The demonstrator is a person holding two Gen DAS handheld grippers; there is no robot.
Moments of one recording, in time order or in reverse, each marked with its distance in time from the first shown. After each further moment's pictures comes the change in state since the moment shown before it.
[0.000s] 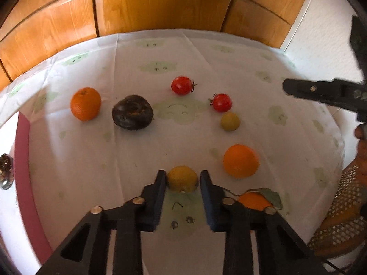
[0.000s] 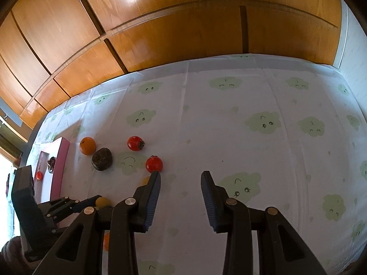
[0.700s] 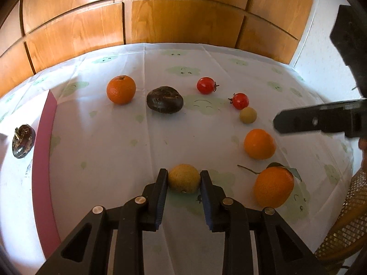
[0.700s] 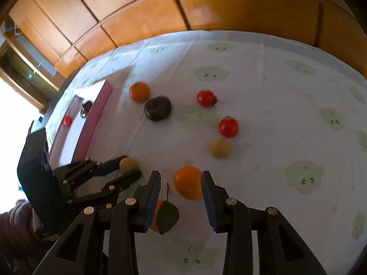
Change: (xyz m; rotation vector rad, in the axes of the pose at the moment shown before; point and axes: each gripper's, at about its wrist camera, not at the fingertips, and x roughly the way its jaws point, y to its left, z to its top) left arm -0.016 0.021 -0.041 -0.053 -0.148 0.070; right arm 0.030 0.067 -0.032 -0.260 0.199 0.203
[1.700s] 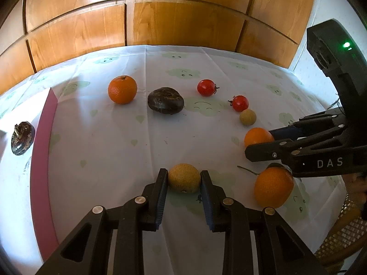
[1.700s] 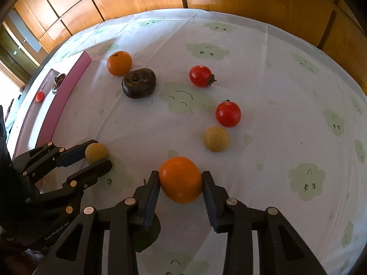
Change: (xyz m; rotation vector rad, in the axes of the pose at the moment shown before) left arm 0.000 0.000 -0.002 -0.015 -0.022 -0.003; right arm 0.042 0.000 0.000 -0.059 0.097 -0.149
